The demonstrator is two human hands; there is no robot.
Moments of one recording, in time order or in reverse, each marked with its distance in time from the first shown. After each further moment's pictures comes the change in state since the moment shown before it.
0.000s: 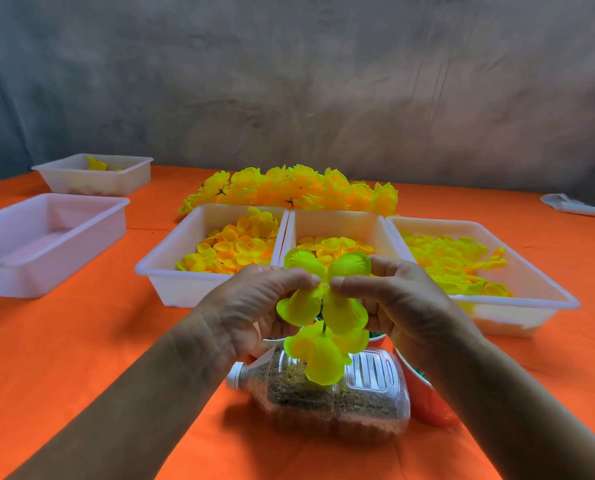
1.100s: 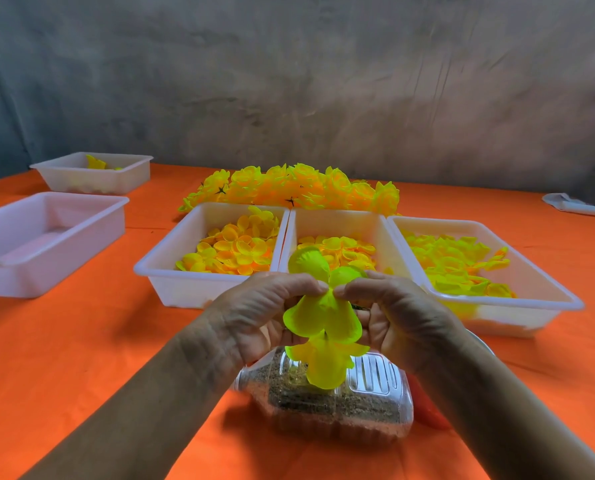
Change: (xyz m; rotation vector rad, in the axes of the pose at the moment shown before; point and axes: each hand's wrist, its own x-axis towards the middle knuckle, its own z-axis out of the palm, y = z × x) left_hand 0.011 -0.012 -0.006 0.019 -0.187 -0.033; right_hand 0.015 0.014 0.003 0.241 0.006 0.190
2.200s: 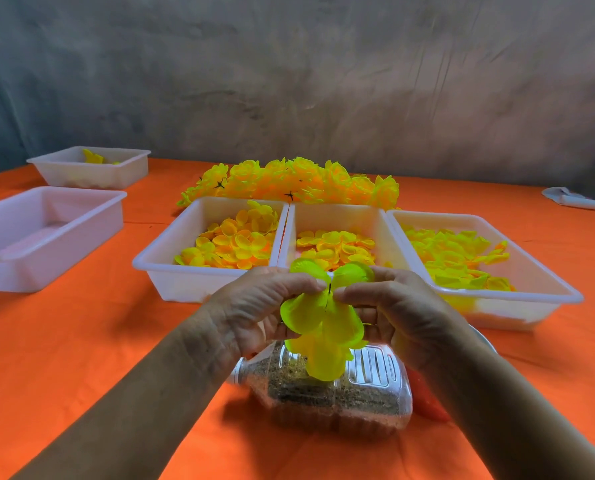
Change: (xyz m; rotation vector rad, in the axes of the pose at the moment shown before) left_hand -0.002 0.001 0.016 0.037 0.205 -0.027; right_hand -0.004 0.002 -0.008 -0.210 0.001 -0.096
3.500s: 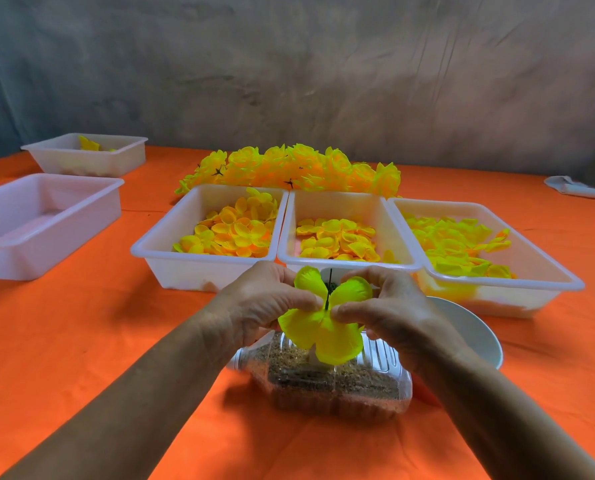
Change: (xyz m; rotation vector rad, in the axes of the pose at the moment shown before) left_hand -0.003 -0.007 0.001 0.260 0.063 -0.004; right_hand -0.004 0.017 0.004 -0.326 0.167 -0.083
